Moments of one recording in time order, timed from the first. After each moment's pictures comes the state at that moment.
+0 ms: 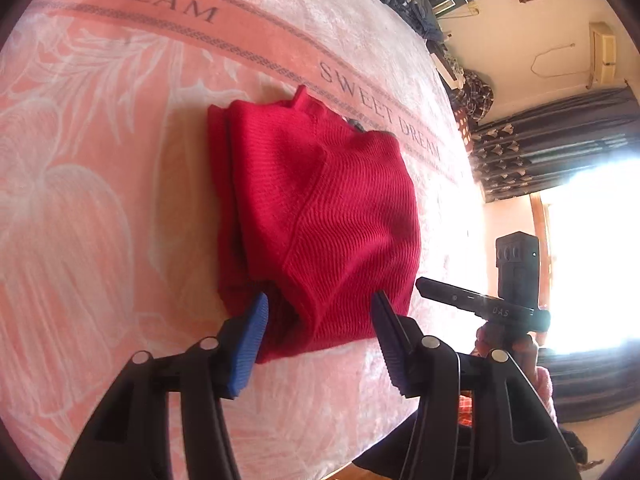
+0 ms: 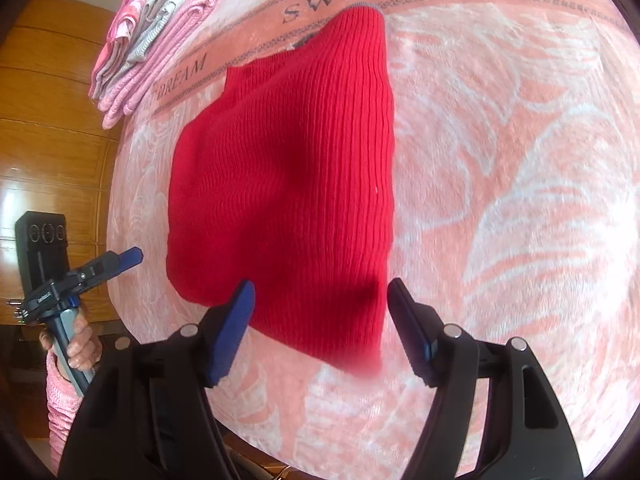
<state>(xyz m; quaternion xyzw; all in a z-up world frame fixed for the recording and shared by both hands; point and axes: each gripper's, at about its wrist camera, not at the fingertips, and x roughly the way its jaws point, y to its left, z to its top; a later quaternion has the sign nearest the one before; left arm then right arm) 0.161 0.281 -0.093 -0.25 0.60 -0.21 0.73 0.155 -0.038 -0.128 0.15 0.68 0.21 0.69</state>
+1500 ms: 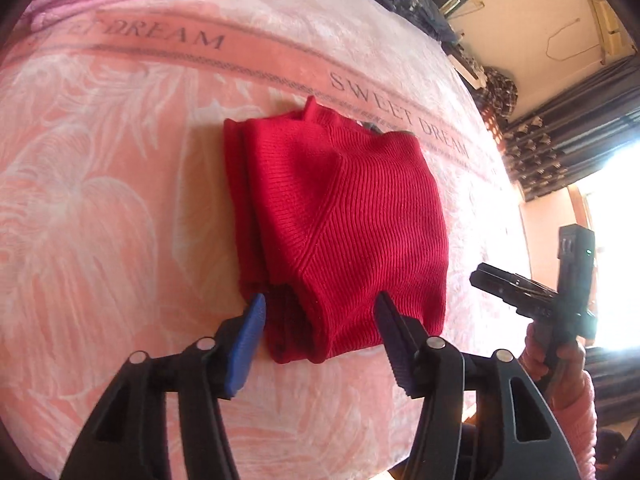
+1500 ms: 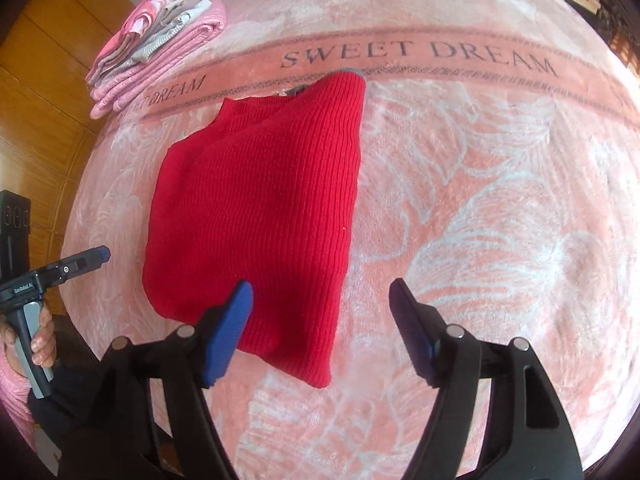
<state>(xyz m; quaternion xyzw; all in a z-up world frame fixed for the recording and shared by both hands) 0.133 0.261 -0.075 -0.19 0.58 -0.14 0.78 0.153 -0.054 -0.073 0.04 0.60 0.18 0.78</state>
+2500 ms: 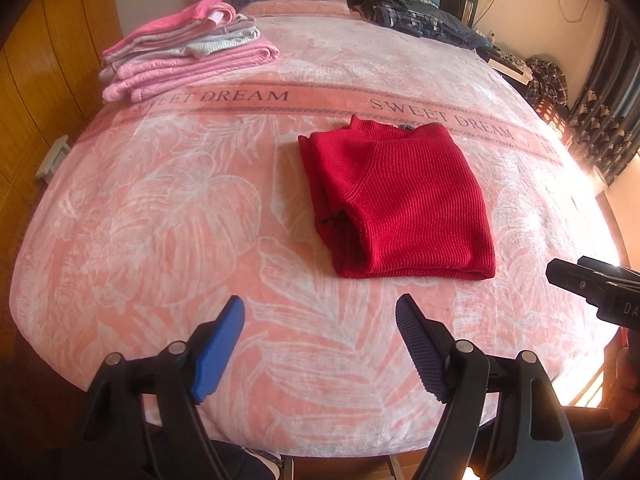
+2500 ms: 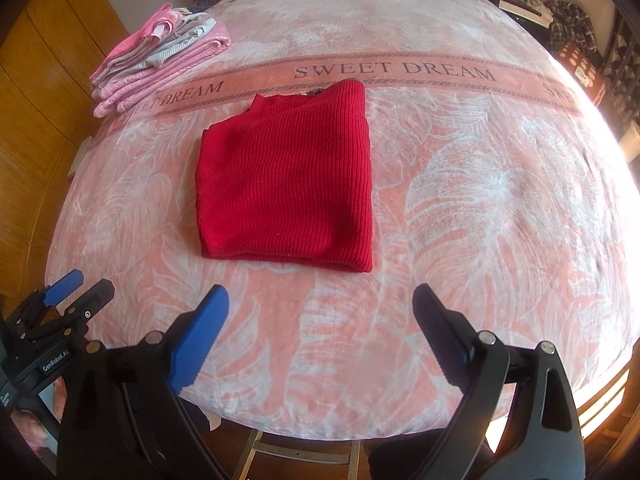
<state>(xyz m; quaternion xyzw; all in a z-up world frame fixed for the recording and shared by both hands) -0.010 0.235 -0.015 -0.02 0.51 0.01 0.86 0.028 -0.011 -0.012 0.03 0.57 0.10 0.82</state>
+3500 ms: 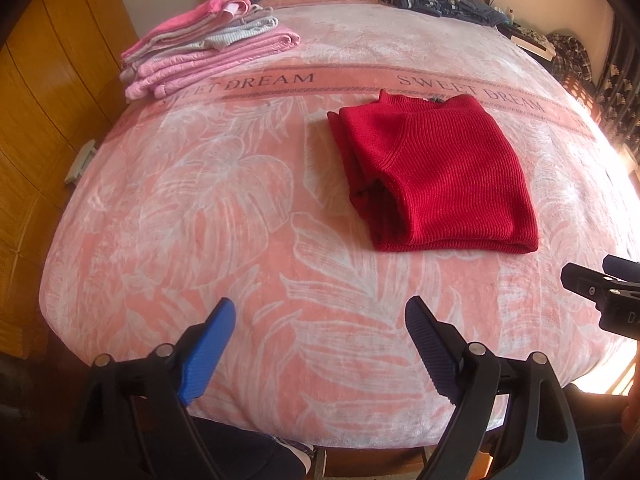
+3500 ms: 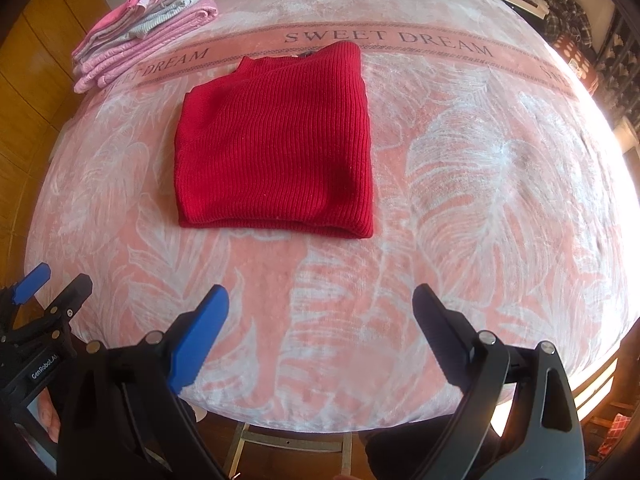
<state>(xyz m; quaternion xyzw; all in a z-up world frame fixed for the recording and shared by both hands) -0.018 0.233 -0.039 0.03 0.53 0.06 0.85 0.019 0.004 -0.049 0.00 0.60 0.08 0.80</state>
